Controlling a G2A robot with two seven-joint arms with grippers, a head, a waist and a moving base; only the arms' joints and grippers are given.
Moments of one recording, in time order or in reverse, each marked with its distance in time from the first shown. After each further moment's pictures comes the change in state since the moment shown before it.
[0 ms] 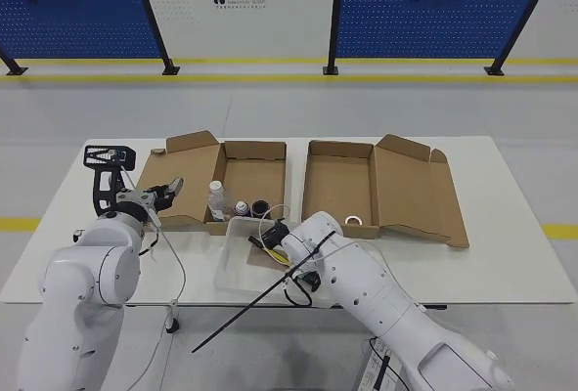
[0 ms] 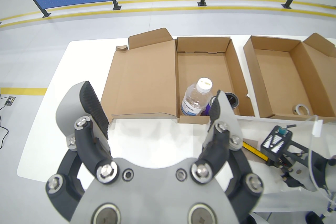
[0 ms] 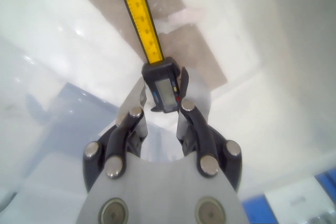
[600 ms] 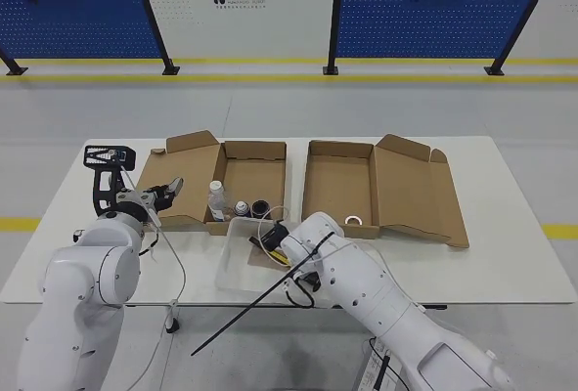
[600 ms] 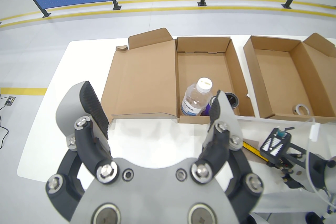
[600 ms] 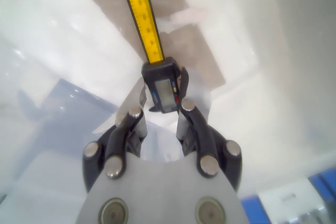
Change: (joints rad) left arm 0.000 0.000 0.000 0.000 0.000 0.000 0.000; right arm 0.006 -0.001 -0.010 0.000 -0.019 -0.037 0.016
